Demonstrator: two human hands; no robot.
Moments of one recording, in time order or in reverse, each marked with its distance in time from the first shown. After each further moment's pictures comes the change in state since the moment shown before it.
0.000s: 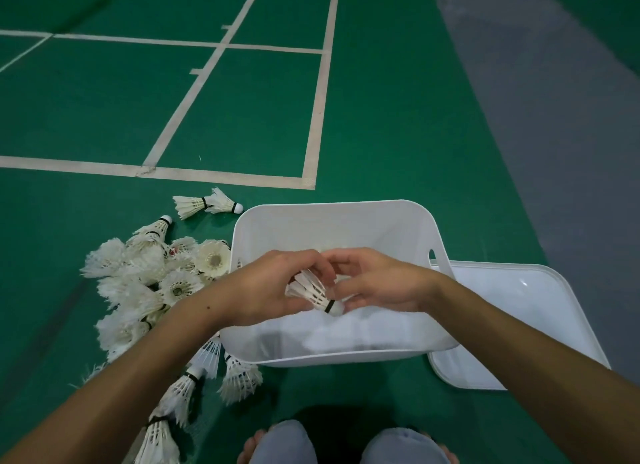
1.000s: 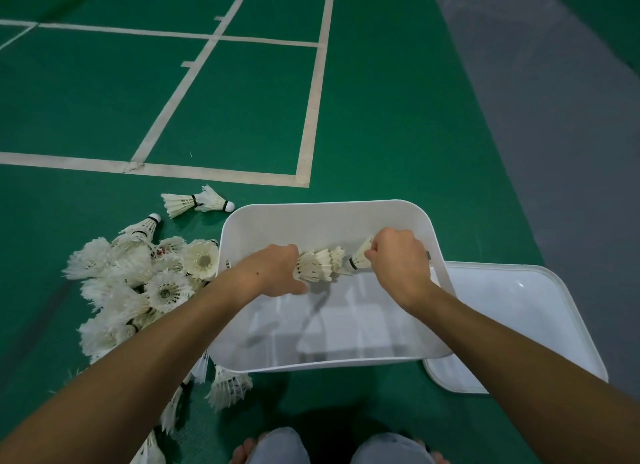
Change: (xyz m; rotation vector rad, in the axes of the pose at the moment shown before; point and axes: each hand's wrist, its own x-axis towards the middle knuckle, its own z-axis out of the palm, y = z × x) left_hand 0.071 -0.048 0.021 0.359 -0.206 -0.566; right_hand 0.030 0.032 -0.044 -1.108 0.997 0.216
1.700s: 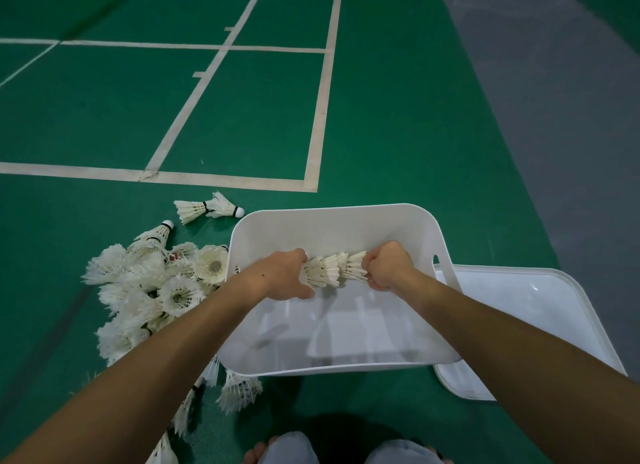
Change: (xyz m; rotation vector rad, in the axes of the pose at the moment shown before) left_hand -0.001 -0.005 0.000 -0.107 -0.040 -0.023; right_hand 0.029 -0.004 0.033 0.671 -0.436 0.299
